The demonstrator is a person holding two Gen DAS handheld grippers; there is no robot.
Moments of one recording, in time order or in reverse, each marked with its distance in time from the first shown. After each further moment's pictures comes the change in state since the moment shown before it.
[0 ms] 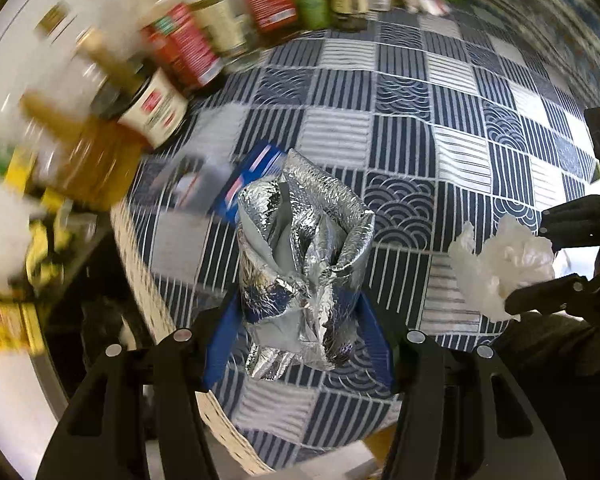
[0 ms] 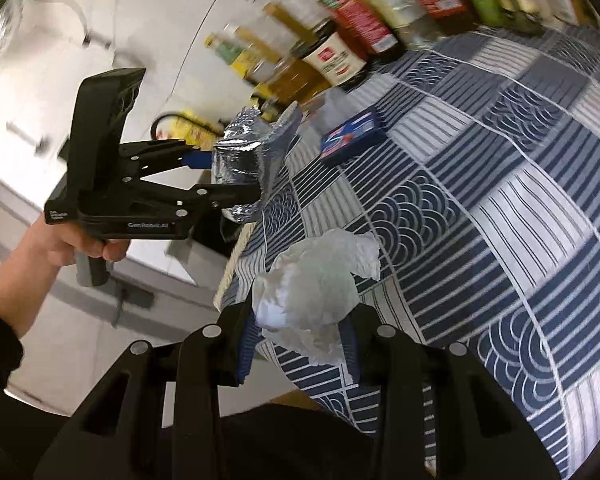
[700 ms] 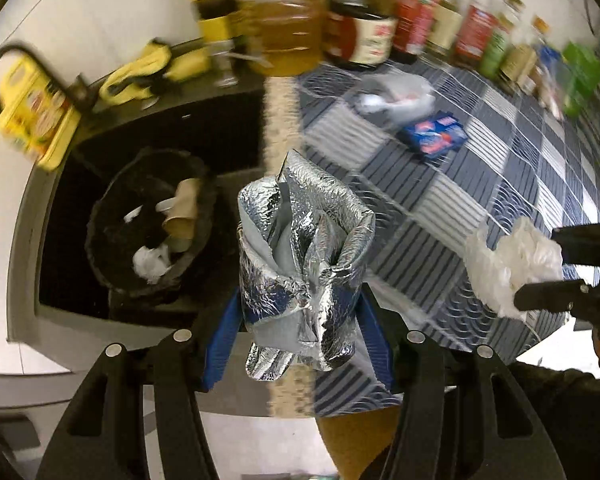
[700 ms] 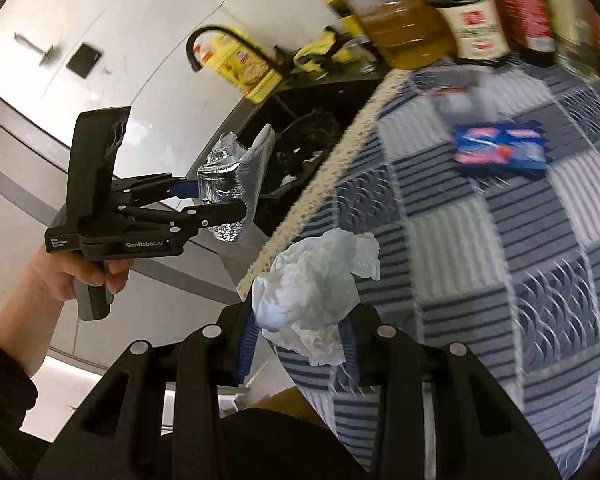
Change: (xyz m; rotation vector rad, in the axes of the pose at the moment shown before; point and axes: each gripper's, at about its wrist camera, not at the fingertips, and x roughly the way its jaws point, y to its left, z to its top) left arm -0.004 0.134 -0.144 -0.510 -0.070 0.025; right arm 0.132 0.094 0.058 -0.217 0.239 0.032
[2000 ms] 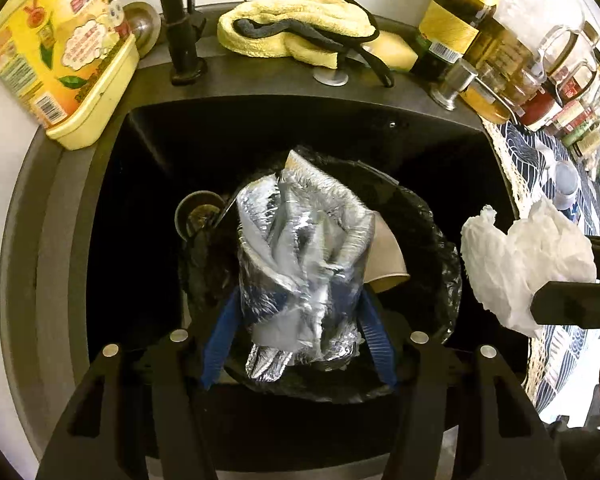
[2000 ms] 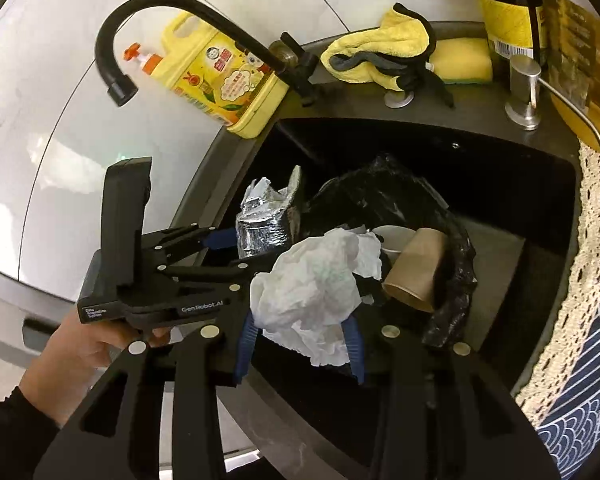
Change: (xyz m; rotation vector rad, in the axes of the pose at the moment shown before) left arm 0.104 0.292 0.067 -0.042 0.033 -0.147; right arm 0.249 0.094 0.203 0.170 -0.016 -0.119
